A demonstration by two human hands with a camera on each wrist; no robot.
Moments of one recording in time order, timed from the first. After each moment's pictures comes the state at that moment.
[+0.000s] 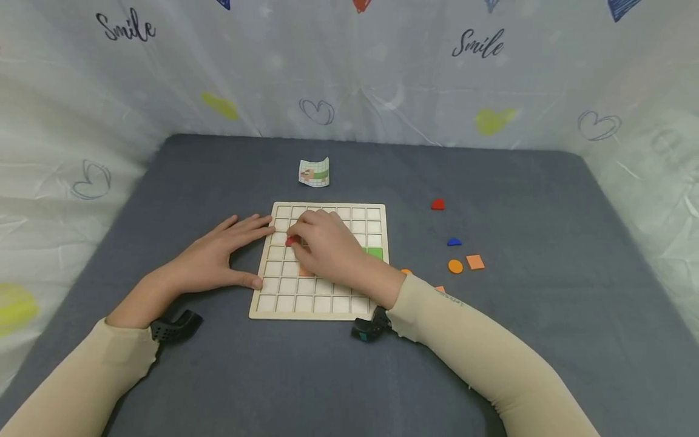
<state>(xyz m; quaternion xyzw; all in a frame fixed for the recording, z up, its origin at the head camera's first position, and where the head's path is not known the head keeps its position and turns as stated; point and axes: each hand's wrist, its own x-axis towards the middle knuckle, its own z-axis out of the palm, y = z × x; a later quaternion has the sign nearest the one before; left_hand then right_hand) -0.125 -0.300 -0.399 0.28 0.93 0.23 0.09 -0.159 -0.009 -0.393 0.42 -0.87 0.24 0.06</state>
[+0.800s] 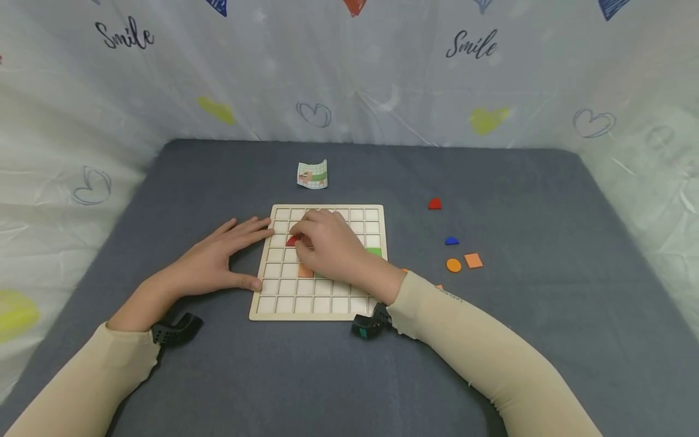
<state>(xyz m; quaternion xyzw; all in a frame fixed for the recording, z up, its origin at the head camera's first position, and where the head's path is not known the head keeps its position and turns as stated) -0.125 -0.301 -0.399 0.28 0.93 0.23 0.09 -0.164 -0.004 -0.396 0.40 -0.87 0.27 0.06</state>
